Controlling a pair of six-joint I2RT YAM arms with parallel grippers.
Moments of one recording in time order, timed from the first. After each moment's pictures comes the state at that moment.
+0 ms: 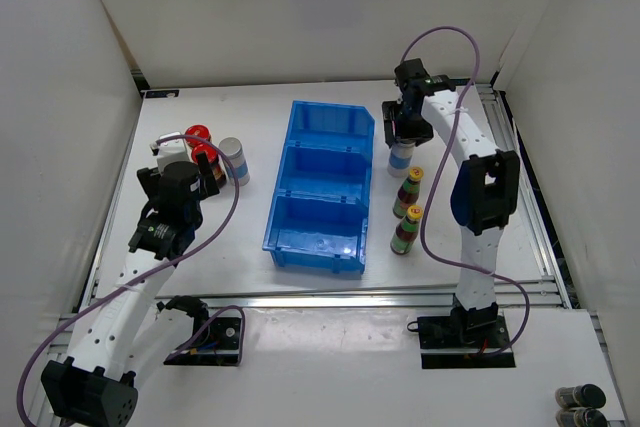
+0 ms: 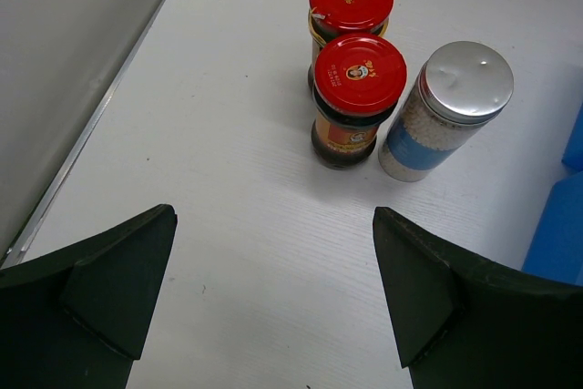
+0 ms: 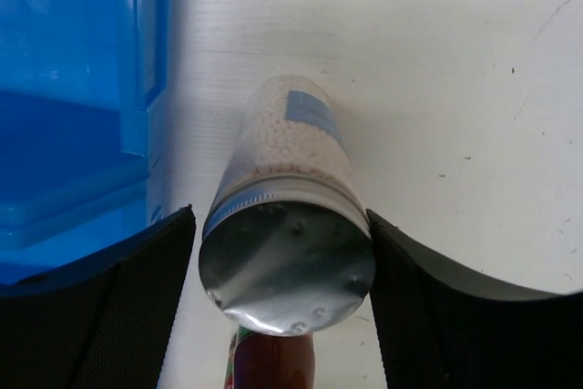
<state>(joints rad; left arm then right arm) -0.28 0.81 0.78 -0.40 -0.63 -0.23 0.29 2.09 1.98 -1.05 0.08 0.16</state>
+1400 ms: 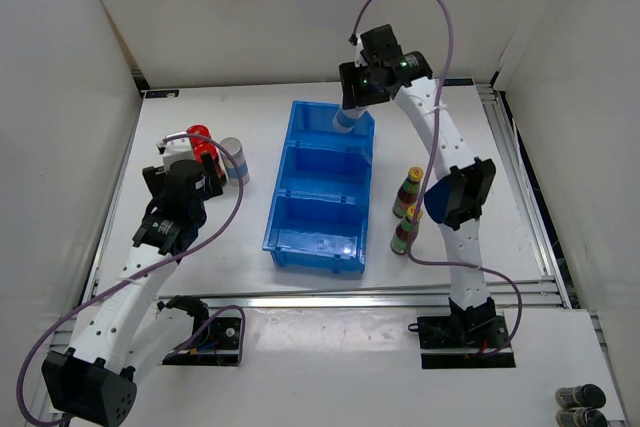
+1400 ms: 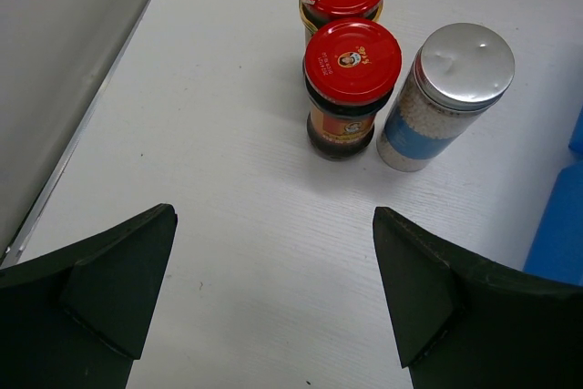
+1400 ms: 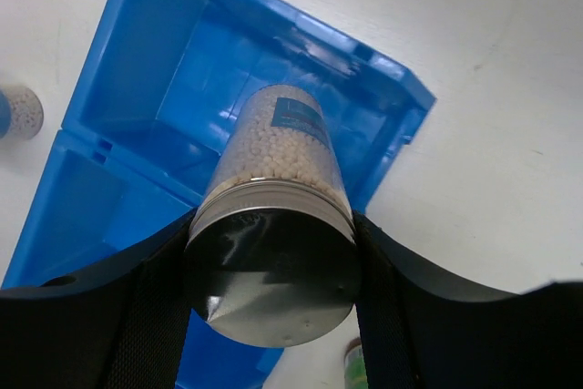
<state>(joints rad) -0.30 0.85 0.78 -0.40 -0.63 -0.23 0.46 2.24 2.54 -1.10 -0.04 0.13</state>
